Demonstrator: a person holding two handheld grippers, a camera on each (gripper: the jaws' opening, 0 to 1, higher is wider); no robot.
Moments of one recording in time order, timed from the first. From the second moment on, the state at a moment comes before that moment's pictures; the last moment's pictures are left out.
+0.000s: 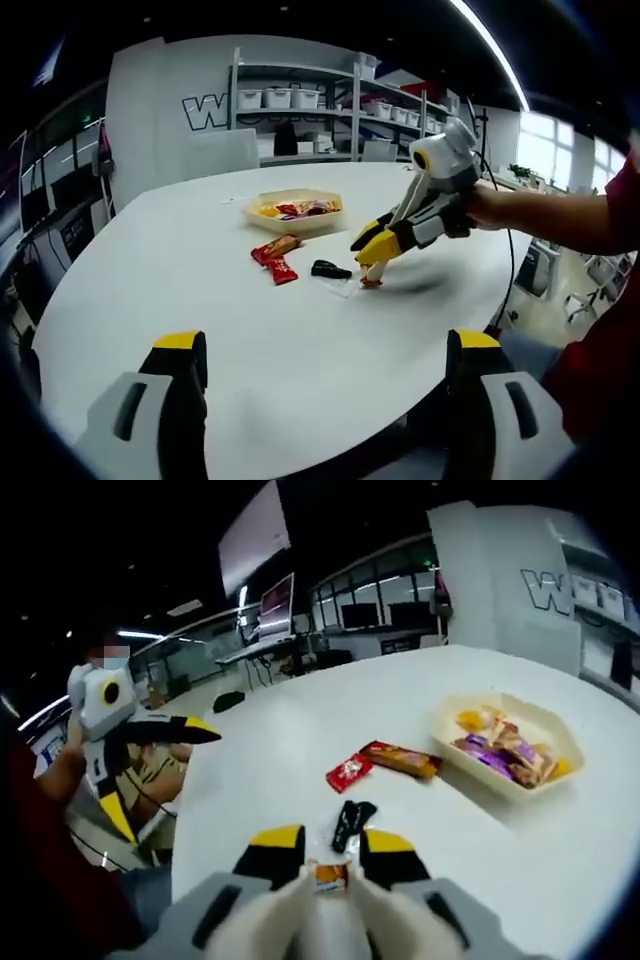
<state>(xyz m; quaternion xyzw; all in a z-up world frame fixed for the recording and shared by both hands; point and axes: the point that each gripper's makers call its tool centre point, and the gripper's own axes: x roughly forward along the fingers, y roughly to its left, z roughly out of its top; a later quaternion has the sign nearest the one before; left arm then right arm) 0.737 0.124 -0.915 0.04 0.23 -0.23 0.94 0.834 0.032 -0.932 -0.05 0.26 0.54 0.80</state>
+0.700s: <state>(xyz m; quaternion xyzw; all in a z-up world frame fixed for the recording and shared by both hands) 0.743 0.134 -0.915 0.05 0.24 -0.23 0.94 0.859 0.040 -0.894 -0.04 0.24 0.54 0.81</state>
